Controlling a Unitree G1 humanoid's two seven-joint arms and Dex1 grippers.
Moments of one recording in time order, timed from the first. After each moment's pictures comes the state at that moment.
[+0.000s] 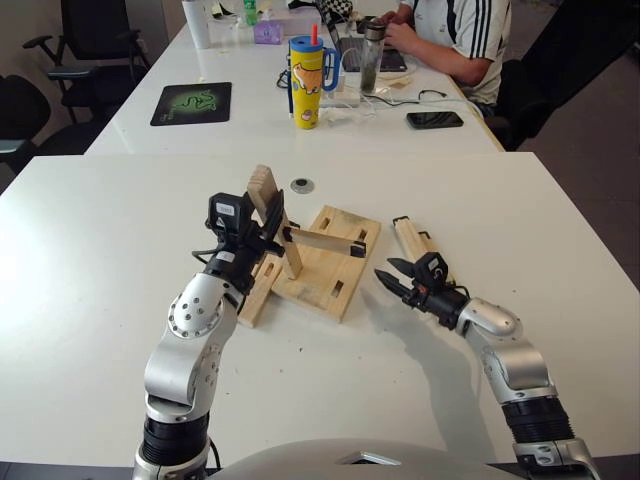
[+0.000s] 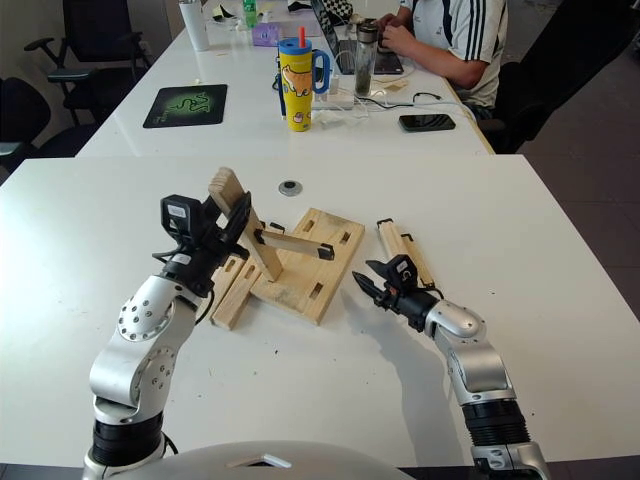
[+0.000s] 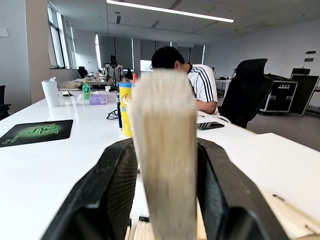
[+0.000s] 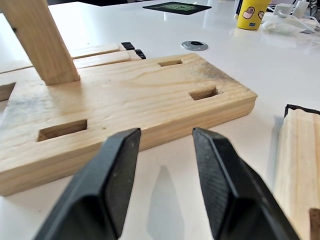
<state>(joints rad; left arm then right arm) -0.10 0.10 -0.07 -0.66 -0.22 0.52 -0.10 -0.03 -0.41 0.05 -0.03 0.24 0.21 0.65</state>
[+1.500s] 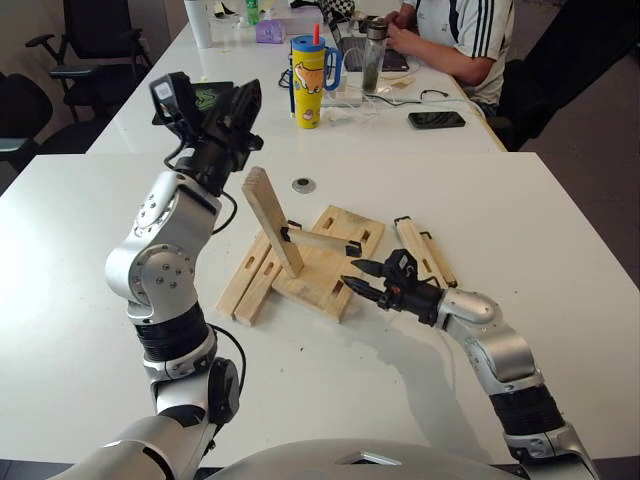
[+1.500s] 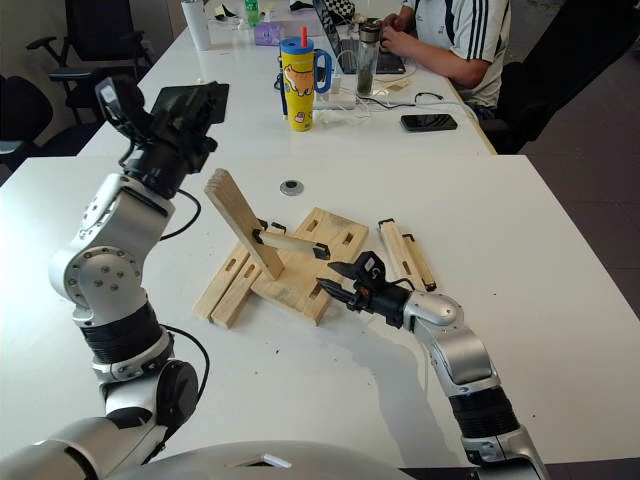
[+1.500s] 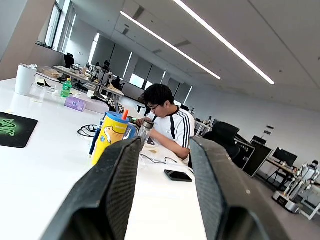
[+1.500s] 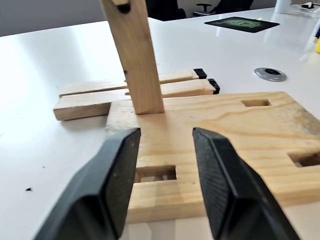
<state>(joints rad) -0.62 0.05 0.34 -0.42 -0.67 0.82 0.04 -0.12 -0.41 0.18 -0.16 0.29 0.38 0.79</state>
